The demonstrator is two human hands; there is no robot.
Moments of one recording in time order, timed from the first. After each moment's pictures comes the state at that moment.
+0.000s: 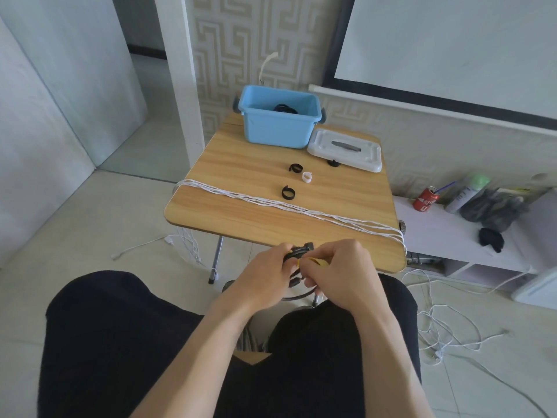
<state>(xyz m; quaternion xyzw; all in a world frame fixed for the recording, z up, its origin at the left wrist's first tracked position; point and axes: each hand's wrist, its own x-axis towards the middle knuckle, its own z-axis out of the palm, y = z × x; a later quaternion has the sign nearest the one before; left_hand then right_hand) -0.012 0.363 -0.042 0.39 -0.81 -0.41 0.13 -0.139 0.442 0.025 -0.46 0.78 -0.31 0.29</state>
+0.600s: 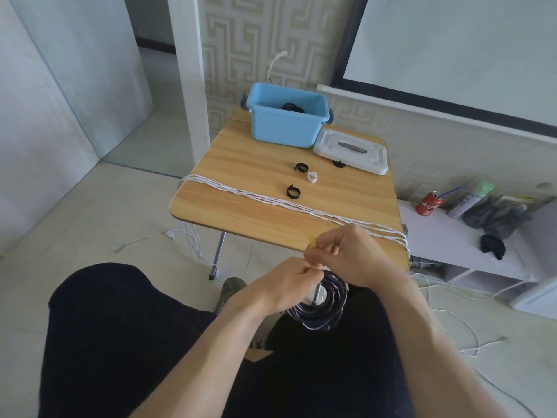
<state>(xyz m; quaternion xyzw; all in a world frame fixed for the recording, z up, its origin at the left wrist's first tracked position) -0.024 0.375 -0.033 0.33 -0.74 -0.59 0.08 -0.179 0.410 0.019 -0.63 0.70 -0.22 0.26</state>
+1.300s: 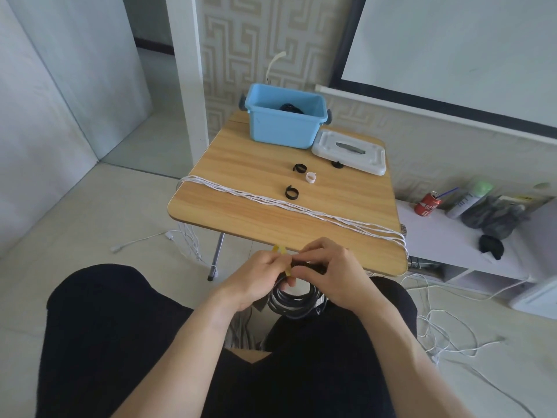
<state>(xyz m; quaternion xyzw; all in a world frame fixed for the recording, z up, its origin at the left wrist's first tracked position) 0.004 0.357 -0.049 0.37 -0.64 -0.65 0.17 -0.167 0.425 -0.022 -0.61 0.68 -0.29 0.30</state>
